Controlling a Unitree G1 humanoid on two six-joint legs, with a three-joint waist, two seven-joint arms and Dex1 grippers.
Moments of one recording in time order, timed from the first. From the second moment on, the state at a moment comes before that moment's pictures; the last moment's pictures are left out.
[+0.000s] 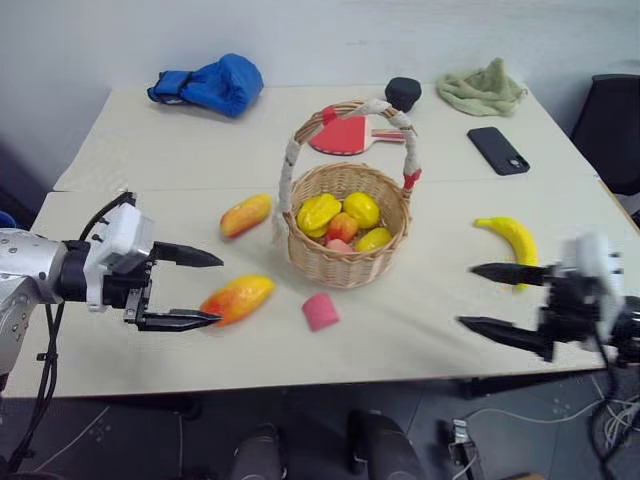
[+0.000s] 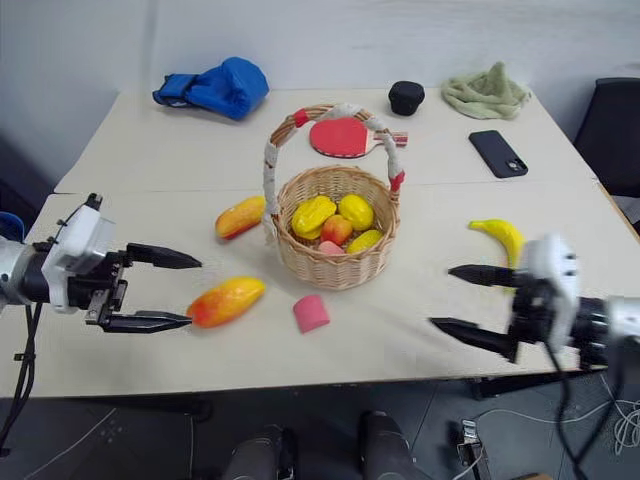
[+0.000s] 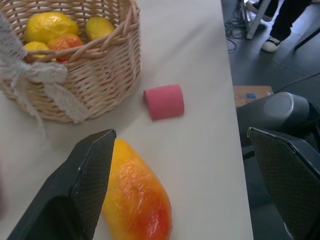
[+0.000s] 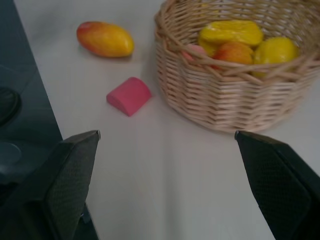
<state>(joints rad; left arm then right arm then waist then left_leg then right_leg) -0.32 1.09 0.21 -0.27 -0.64 0.54 -1.36 -0.21 -0.85 -0.18 -0.50 0.66 0.63 1.02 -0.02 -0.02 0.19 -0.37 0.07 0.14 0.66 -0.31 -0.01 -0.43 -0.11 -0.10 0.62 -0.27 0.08</state>
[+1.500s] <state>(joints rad) -0.48 1.00 0.09 -0.28 -0.62 0.56 -1.28 -0.41 -0.46 0.19 -0.18 0.36 0.52 0.99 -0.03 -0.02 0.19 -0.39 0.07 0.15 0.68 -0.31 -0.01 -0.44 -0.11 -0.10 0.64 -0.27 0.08</state>
